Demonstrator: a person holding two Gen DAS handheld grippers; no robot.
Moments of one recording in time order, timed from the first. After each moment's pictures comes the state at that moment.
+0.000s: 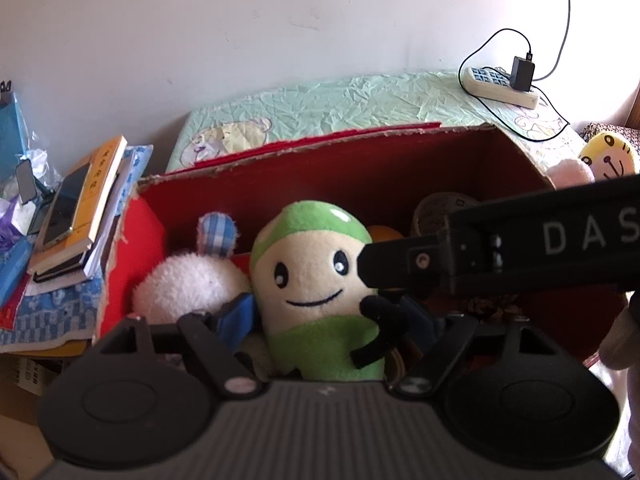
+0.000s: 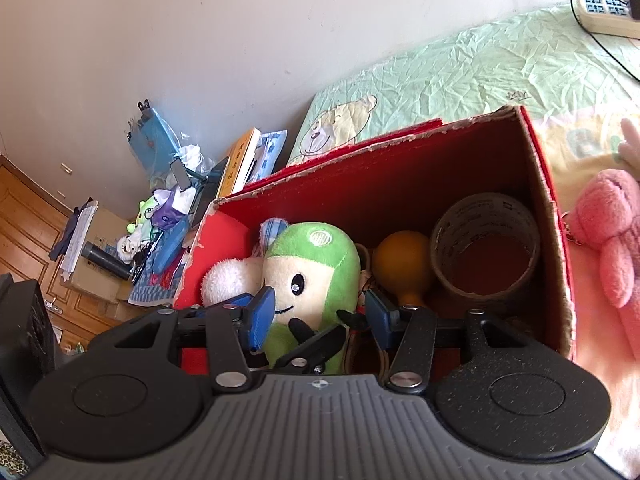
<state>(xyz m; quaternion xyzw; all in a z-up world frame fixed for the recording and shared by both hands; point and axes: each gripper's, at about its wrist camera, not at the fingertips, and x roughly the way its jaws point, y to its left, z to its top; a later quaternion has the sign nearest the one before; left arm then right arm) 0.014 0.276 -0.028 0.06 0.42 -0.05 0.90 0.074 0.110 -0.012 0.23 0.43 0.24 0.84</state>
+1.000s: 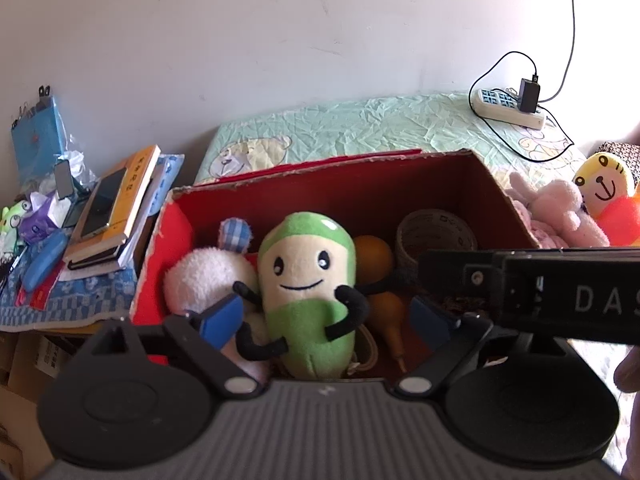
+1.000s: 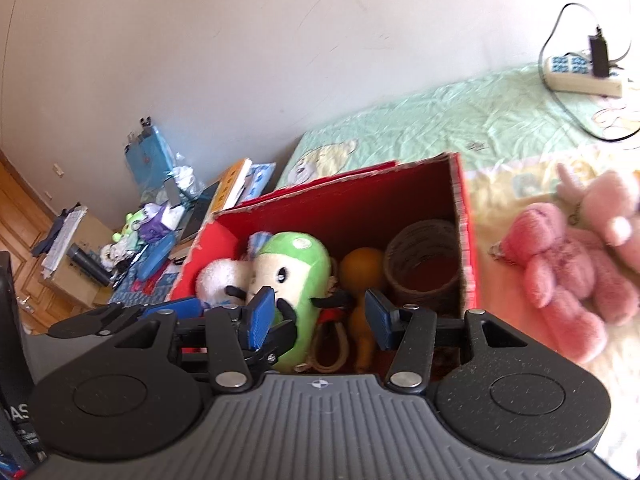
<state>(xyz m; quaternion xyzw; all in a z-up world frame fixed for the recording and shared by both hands) -0.023 0.249 0.006 0.06 0.40 0.00 0.91 0.020 0.085 0.012 0.19 0.37 0.20 0.89</state>
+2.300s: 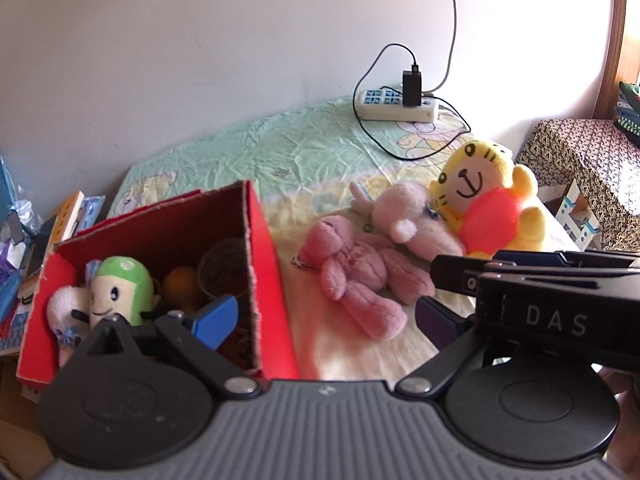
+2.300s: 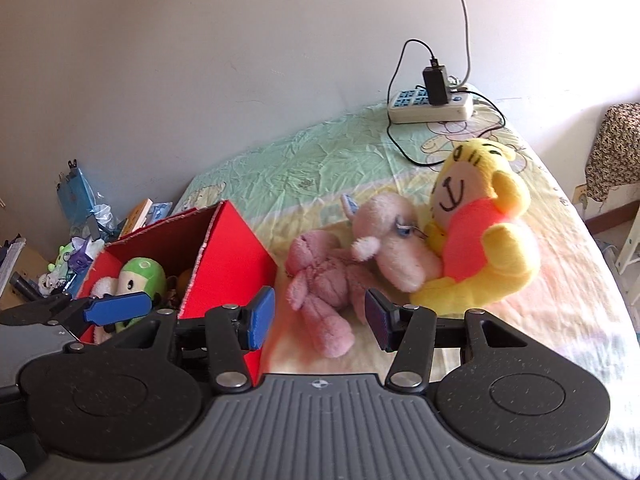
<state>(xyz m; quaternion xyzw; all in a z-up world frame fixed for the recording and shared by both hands) -0.038 0.053 0.013 0.10 0.40 -0.05 0.91 -0.031 -0.085 0.005 0.18 0.35 0.09 0.91</state>
